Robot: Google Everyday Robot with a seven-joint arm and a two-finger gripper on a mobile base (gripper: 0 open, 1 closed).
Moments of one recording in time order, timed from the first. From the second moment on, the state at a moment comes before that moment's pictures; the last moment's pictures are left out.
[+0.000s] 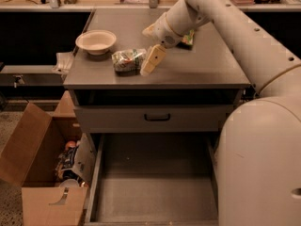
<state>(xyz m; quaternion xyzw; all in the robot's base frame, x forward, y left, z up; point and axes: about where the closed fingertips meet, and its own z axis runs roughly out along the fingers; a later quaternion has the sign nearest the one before) 0.728 -0.001 0.870 -0.67 0.65 0.15 0.33</state>
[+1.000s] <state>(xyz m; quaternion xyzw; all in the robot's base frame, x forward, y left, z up) 0.734 0.043 0.854 -0.68 0.62 0.19 0.33</state>
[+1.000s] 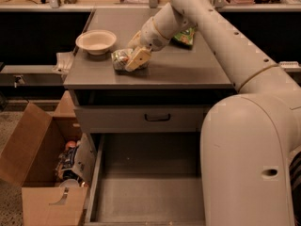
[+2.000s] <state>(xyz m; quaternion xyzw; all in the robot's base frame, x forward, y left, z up) 0.658 0.020 0.938 -0.66 0.62 0.16 0.39</state>
